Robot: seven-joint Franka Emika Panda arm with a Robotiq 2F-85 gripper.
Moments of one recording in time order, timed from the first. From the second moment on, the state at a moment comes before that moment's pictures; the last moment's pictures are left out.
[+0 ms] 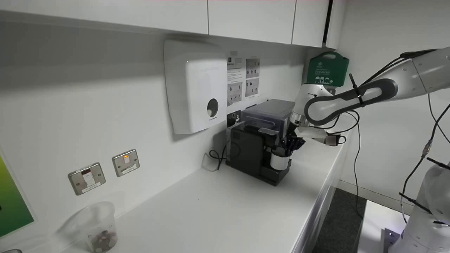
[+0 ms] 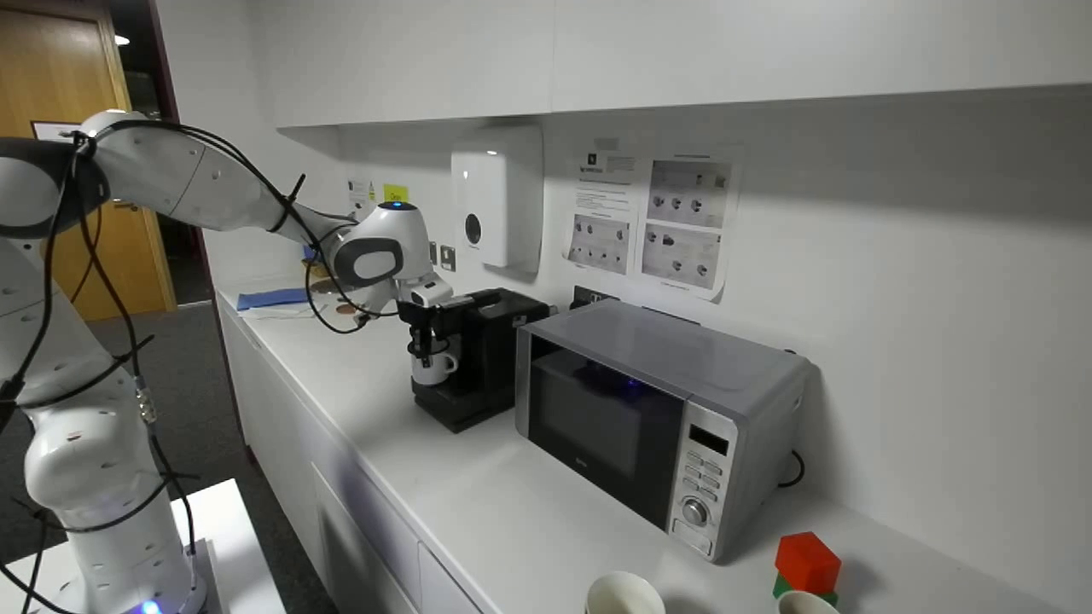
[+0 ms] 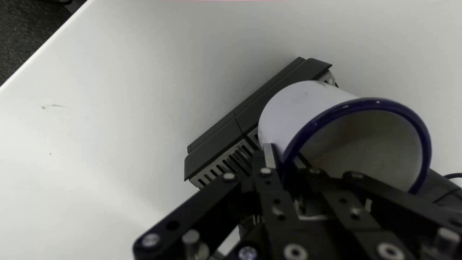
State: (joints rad) arm -0.06 -0.23 0.05 -2.35 0.11 2.29 0.56
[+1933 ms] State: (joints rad) arm -0.05 -0.24 0.05 -2.37 0.11 2.29 0.51
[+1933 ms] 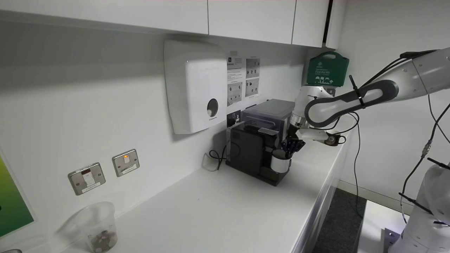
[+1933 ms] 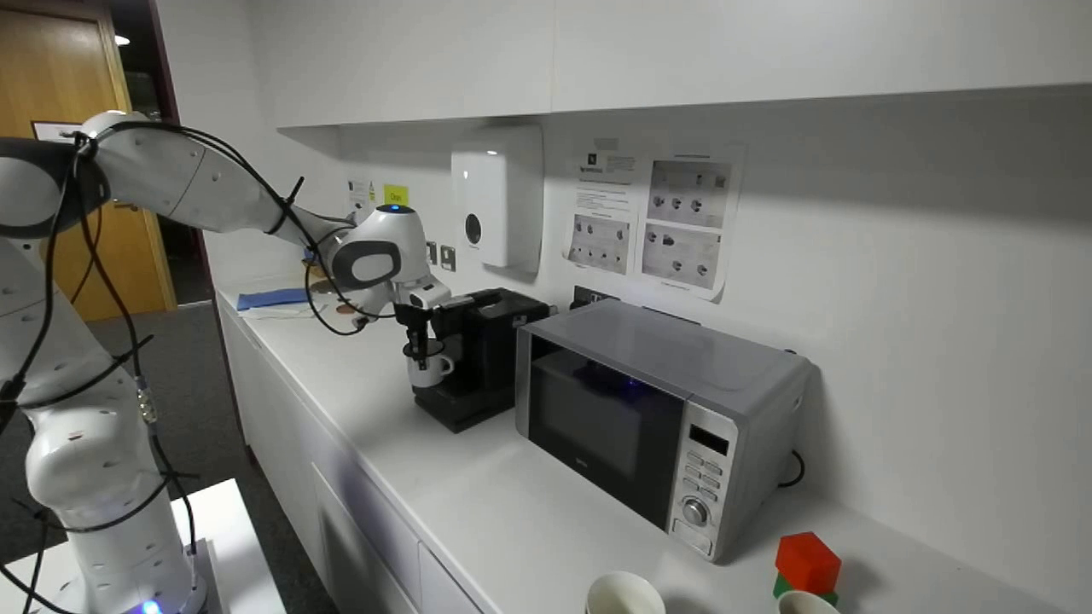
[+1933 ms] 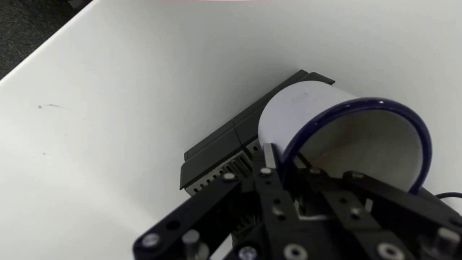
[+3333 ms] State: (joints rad) arm -0.01 -0.40 0.06 -2.53 0.16 2.28 0.51
